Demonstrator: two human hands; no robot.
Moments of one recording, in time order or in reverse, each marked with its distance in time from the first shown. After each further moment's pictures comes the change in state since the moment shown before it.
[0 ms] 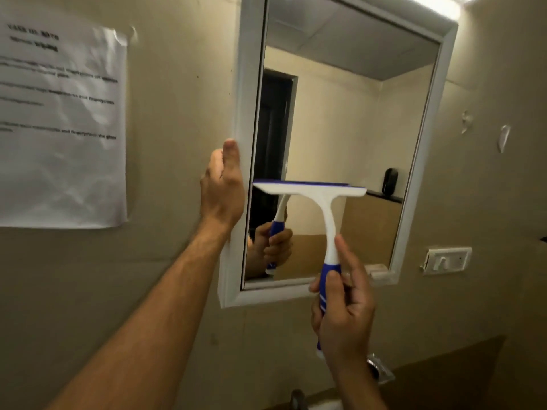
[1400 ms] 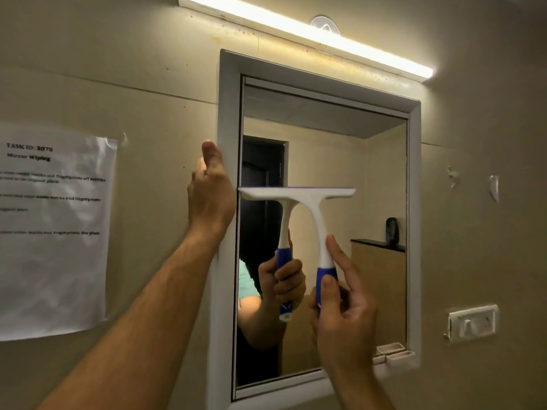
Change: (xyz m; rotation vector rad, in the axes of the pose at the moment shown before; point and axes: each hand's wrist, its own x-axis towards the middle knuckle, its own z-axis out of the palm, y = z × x) left_hand 0.071 0.079 0.020 0.020 0.125 0.048; right_hand 0.093 -0.028 0.026 0.044 -0.027 -0.212
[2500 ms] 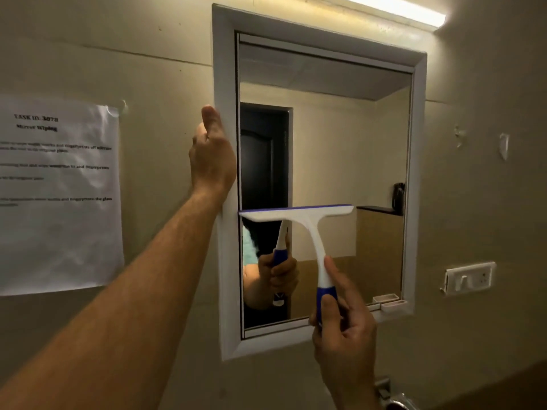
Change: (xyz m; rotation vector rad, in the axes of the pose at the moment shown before) left_hand 0.008 -0.009 0.002 0.051 0.029 0.003; right_hand -0.079 0.010 -0.021 0.013 0.023 0.244
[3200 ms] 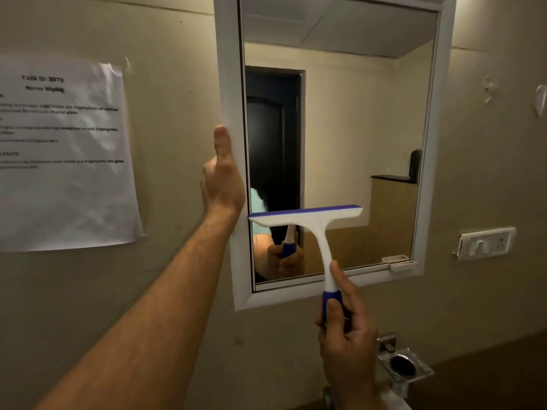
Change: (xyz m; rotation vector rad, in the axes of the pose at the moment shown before) left_hand -0.072 -0.052 -0.016 -0.005 -0.067 -0.157; right_hand -0.054 0.037 -0.011 -0.061 -0.010 0.007
